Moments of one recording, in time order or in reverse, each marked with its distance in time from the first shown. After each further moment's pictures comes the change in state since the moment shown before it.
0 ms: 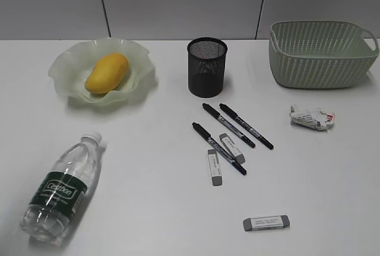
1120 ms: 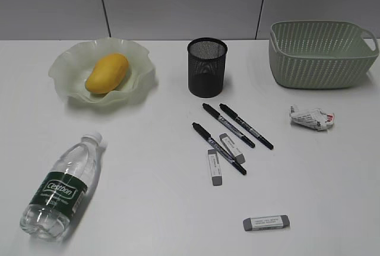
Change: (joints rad) left arm 0.000 -0.716 0.226 0.018 0.287 0.000; right arm 0.000 0.302 -0.024 0.205 -0.133 -0.215
